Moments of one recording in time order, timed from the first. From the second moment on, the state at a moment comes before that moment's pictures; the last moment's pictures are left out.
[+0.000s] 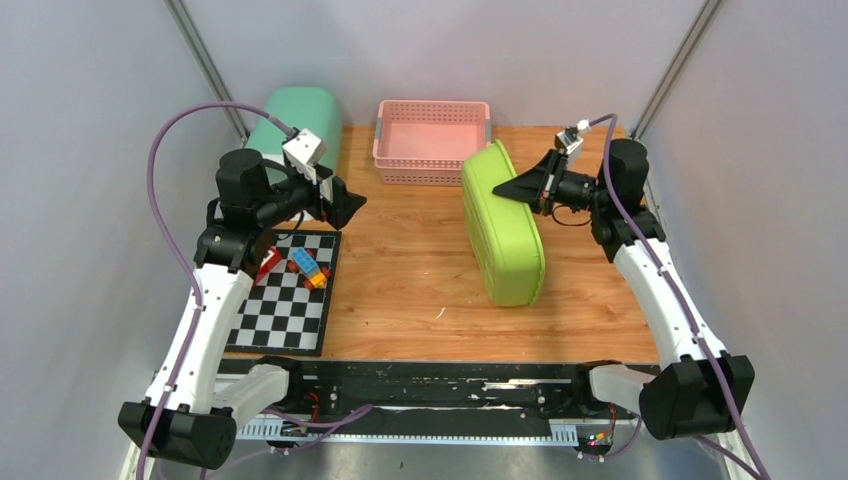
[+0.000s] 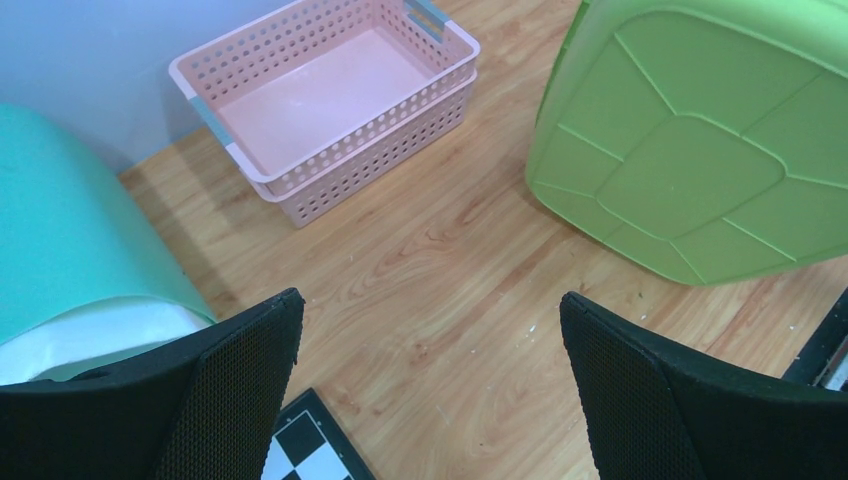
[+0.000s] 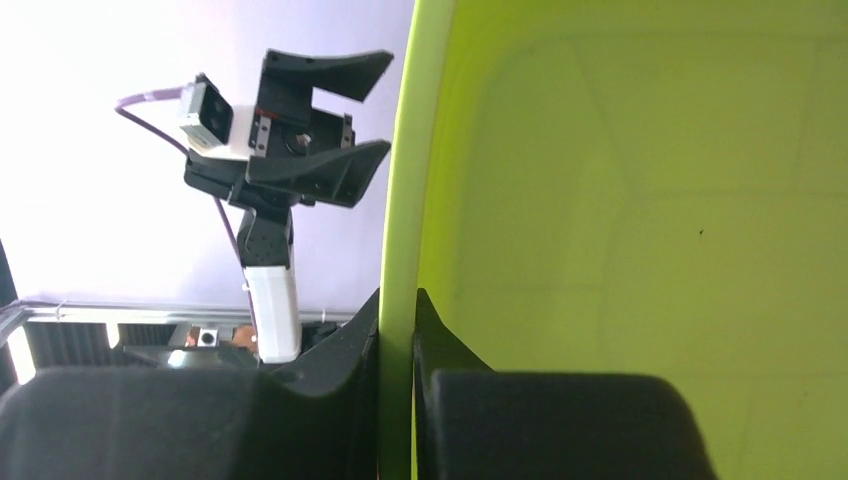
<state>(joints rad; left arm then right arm) -0.15 1.02 1.15 -0.39 0.58 0.14 0.15 1.17 1.08 -0.10 -1.02 1.13</state>
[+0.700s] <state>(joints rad) -0.15 1.02 1.15 -0.37 0.58 0.12 -0.32 1.21 1.04 0.02 -1.22 1.24</state>
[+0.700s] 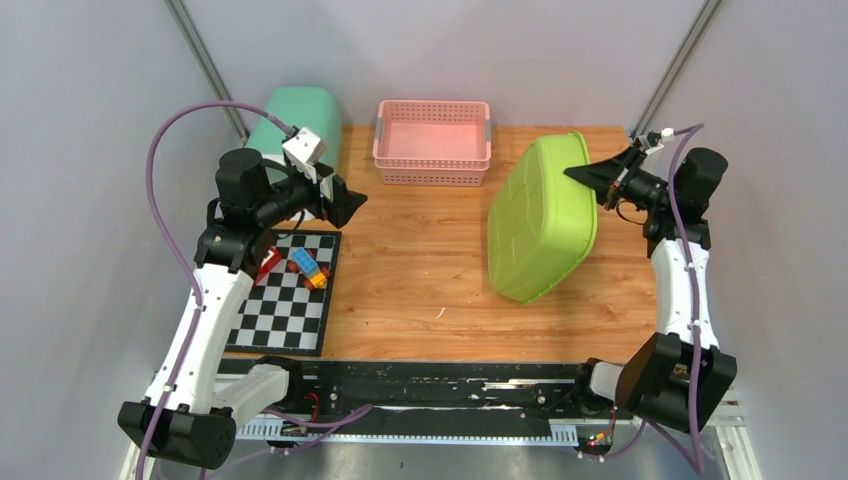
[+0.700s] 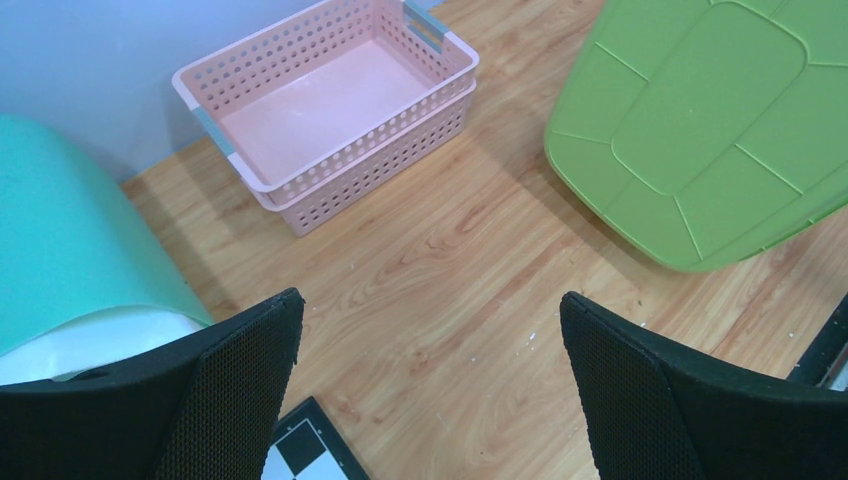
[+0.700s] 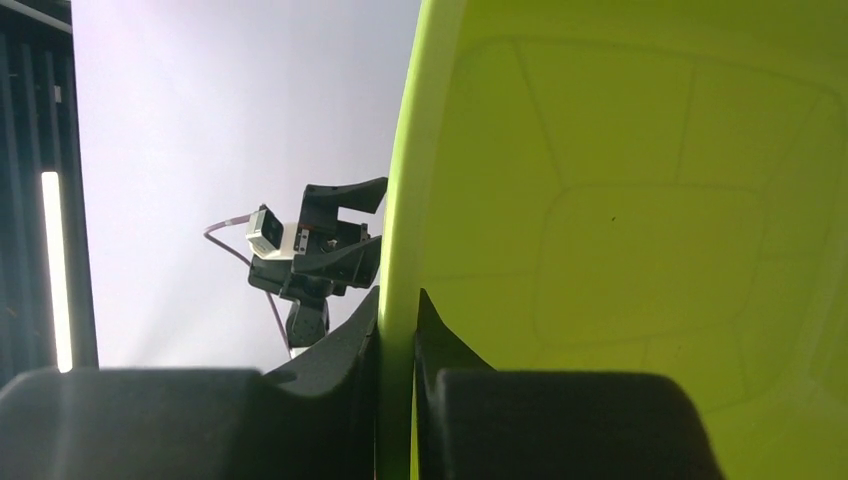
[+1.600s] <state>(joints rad) -0.29 1.13 1.19 -0.34 0.51 0.12 -0.51 1.28 1.05 -0.05 -1.34 1.12</state>
